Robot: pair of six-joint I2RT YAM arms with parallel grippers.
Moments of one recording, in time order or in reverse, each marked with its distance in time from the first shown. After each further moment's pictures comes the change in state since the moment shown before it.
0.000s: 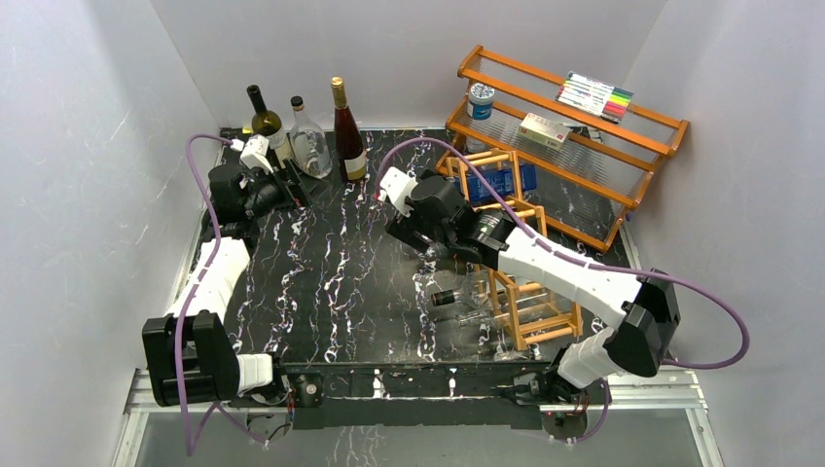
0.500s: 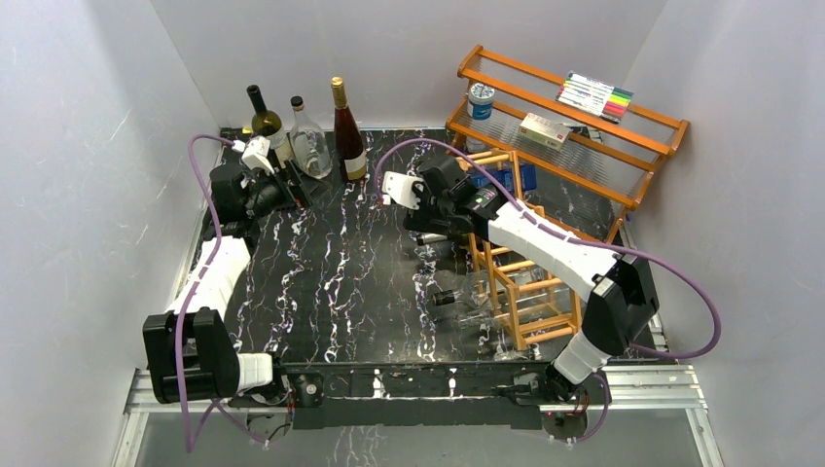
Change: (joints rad) left arm 0.000 0.015 0.000 -0.006 0.008 0.000; right arm -0.171 0.143 0.090 -0.067 -0.162 -0.453
